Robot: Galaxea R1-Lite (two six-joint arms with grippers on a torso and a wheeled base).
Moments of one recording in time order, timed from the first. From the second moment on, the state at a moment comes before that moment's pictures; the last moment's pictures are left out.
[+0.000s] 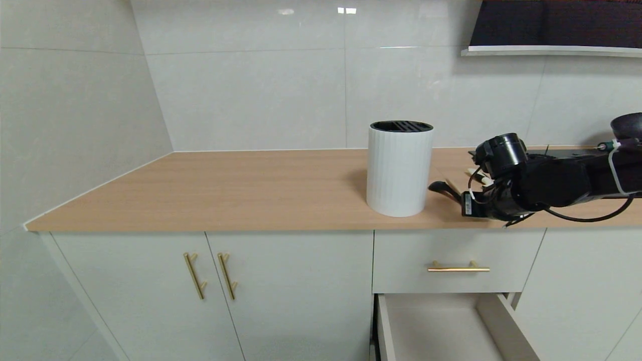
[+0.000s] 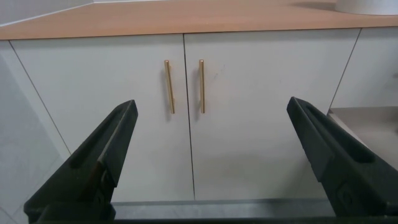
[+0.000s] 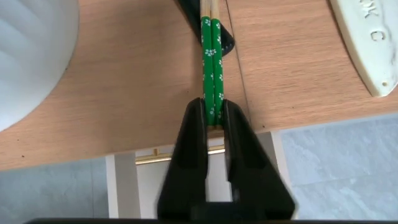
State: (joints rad) left arm 0.00 0.00 0.00 0.00 -0.03 0.01; right arm 0.25 2.02 -1.39 0.13 -0.32 0.28
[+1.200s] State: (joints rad) left arm 0.00 0.00 0.00 0.00 -0.03 0.01; right arm 0.26 1.36 -1.06 0.38 0.03 0.27
